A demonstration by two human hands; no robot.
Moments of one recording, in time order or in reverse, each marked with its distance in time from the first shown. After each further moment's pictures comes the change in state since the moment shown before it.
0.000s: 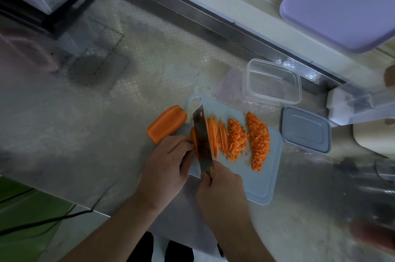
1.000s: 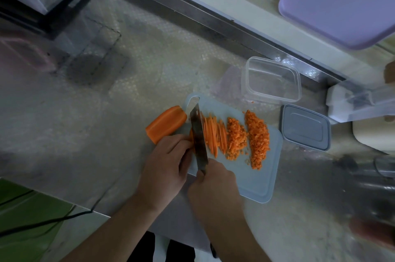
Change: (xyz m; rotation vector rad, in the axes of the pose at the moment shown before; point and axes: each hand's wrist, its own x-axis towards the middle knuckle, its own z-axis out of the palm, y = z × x) left_hand -0.001 0.000 0.000 0.014 0.011 -0.015; right_hand 0.002 -0.011 0.004 -0.023 -0.077 0.062
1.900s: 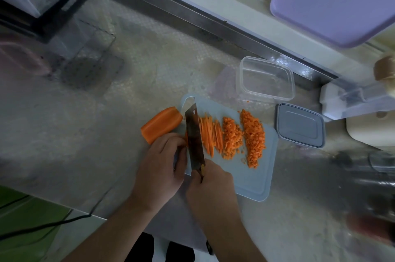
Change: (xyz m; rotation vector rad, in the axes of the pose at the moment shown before) left_hand 0.004 0.008 -0.007 -0.050 -0.005 -0.084; right_hand -0.001 0.006 0.004 0.099 0.057 -0.055
